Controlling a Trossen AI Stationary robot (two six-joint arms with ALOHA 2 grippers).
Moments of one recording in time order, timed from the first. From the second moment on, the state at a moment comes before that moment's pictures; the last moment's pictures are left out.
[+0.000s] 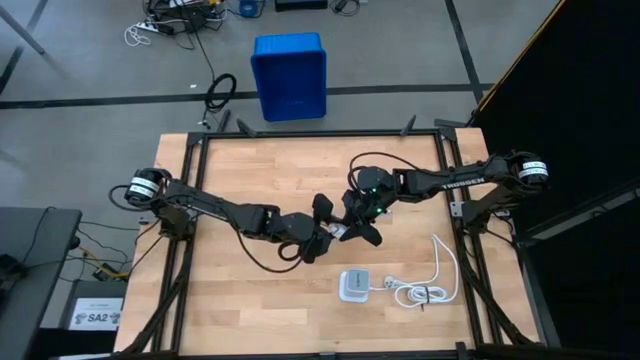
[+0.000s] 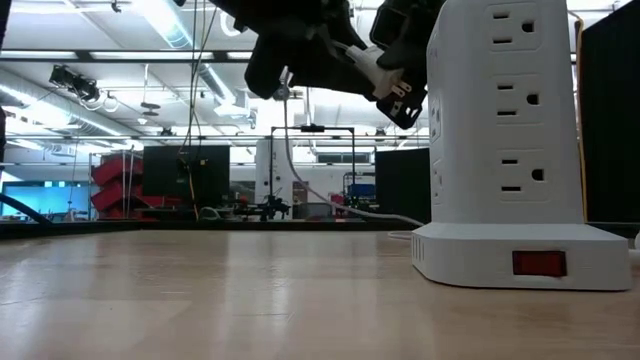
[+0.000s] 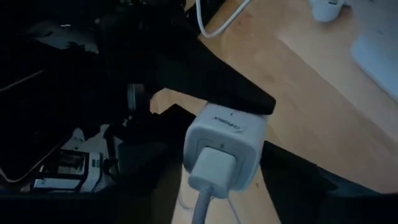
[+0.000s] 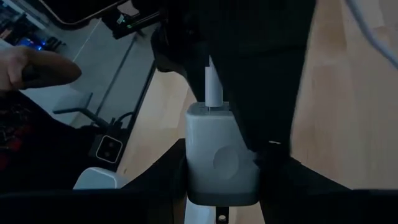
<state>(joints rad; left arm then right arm) -0.21 1.66 1.14 0.02 -0.38 0.76 -0.07 1.47 0.91 -0.04 -0.55 0.23</state>
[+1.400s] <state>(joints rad) -0.33 1.63 0.95 0.08 -0.45 0.32 0.03 1.46 1.11 -0.45 -0.39 0.16</state>
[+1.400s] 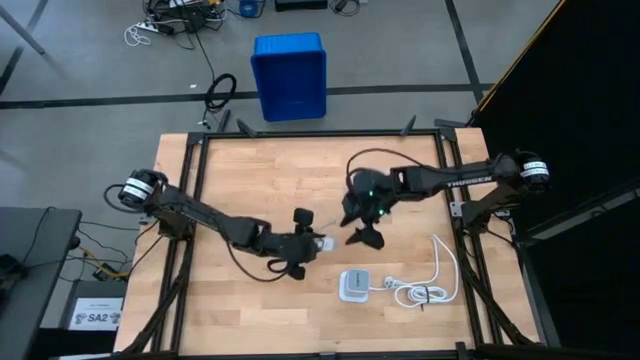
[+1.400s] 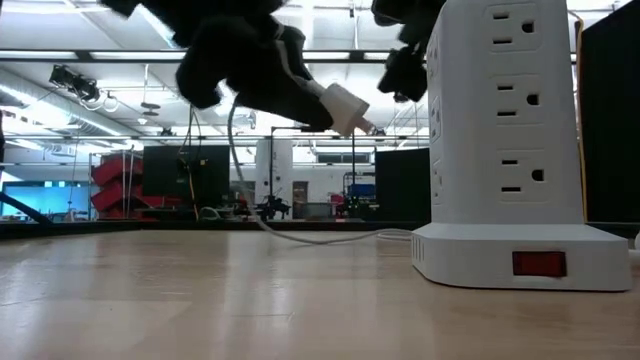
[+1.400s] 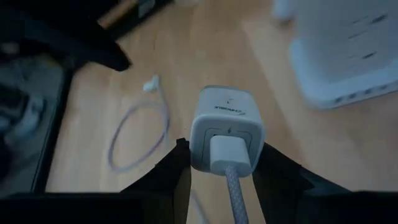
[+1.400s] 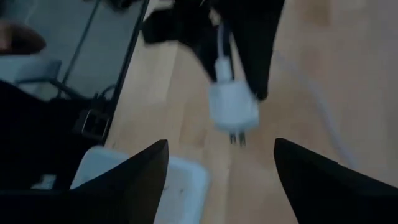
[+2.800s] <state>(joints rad) -0.53 1.70 0.66 0.82 -0.52 0.70 0.75 1.64 0.74 0.17 0.66 0.70</state>
